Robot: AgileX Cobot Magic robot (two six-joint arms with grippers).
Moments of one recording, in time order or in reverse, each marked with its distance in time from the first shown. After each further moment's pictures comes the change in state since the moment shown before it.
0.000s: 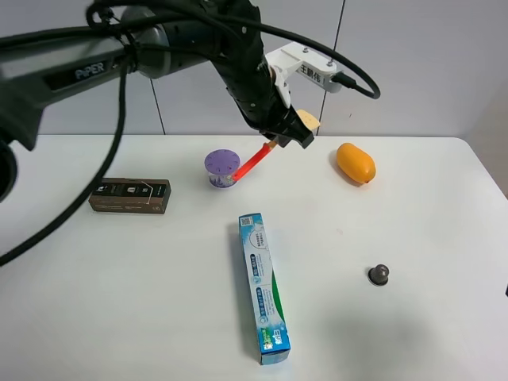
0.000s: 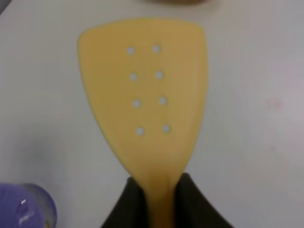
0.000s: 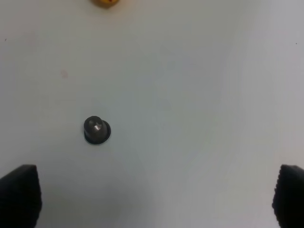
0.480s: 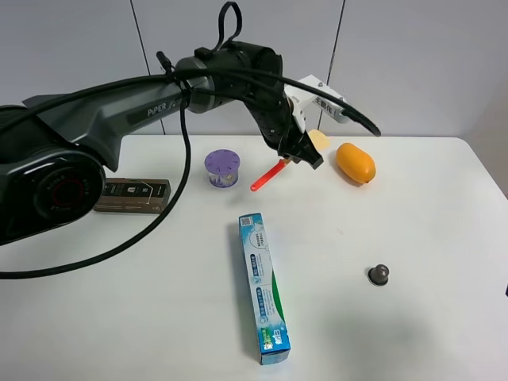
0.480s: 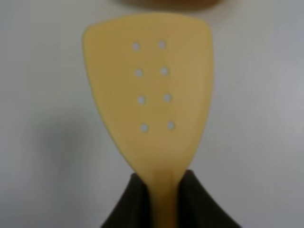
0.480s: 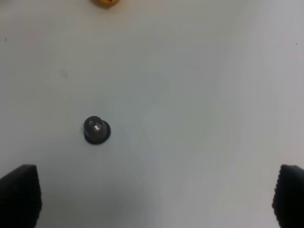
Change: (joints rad) left arm -0.007 0.207 -0.130 -0.026 -0.095 0.104; right arm 0.000 0.000 0.000 0.000 0.000 0.000
